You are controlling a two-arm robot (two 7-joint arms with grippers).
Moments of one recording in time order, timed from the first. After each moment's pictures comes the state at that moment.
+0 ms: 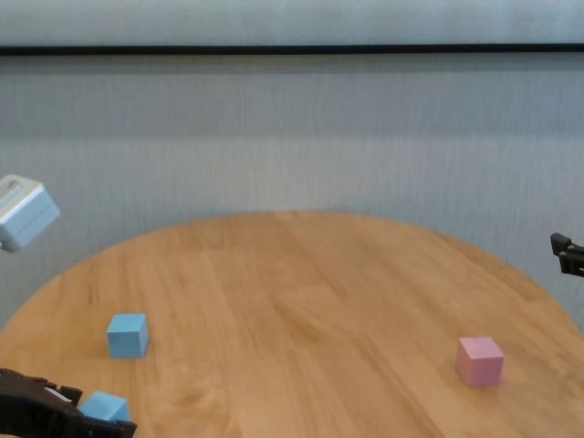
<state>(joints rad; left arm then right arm) -0.19 0.63 0.44 -1.53 -0.44 0.55 -0.35 0.20 0.60 -0.45 -1.41 0.25 -0.12 -0.03</state>
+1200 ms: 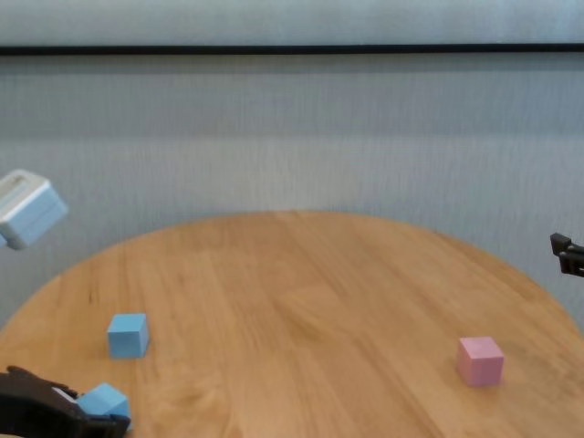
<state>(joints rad) -0.21 0.64 0.46 -1.55 -0.40 0.53 -0.40 0.20 0.60 -0.45 -1.41 0.25 -0.12 -0.03</state>
